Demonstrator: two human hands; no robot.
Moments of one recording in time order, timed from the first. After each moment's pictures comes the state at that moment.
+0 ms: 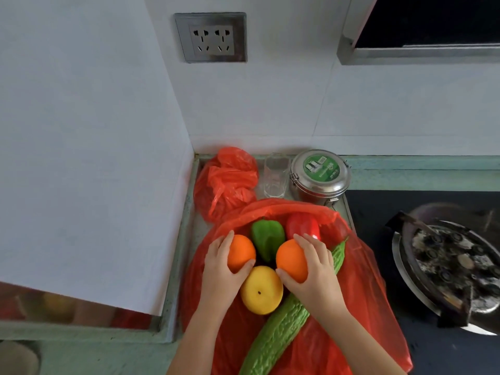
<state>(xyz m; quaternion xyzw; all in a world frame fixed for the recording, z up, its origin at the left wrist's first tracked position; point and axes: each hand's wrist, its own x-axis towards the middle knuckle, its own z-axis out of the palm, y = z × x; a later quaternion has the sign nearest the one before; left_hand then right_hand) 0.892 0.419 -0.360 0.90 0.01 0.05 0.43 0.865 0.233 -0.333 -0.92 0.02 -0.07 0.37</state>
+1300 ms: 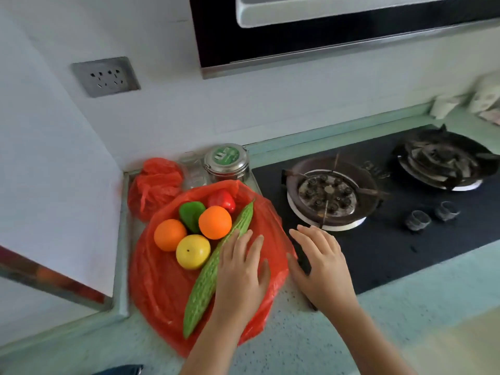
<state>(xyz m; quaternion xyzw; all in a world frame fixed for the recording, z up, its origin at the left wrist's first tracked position) 0.738 0.292 -0.282 0.90 -0.30 0.18 0.26 0.684 0.141 -0.268 -0.94 0.08 -0.25 0.24</state>
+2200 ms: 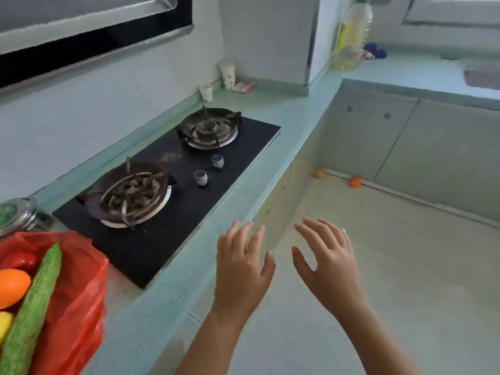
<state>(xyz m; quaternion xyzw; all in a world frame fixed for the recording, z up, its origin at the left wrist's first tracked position) 0.466 0.105 -0.249 0.74 -0.59 0.10 0.31 0.321 0.036 -0.242 -0.84 0.40 -0.36 0.10</state>
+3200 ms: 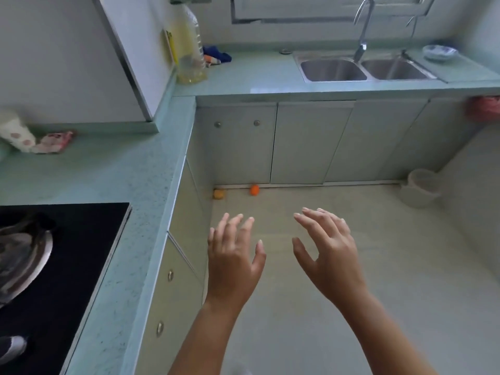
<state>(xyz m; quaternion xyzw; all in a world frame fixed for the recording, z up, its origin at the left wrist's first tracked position) 0.361 -0.297 -0.268 0.58 -0.73 -0.02 0.35 0.195 -0.276 -0.242 -0.70 0.61 -0.37 -0.01</state>
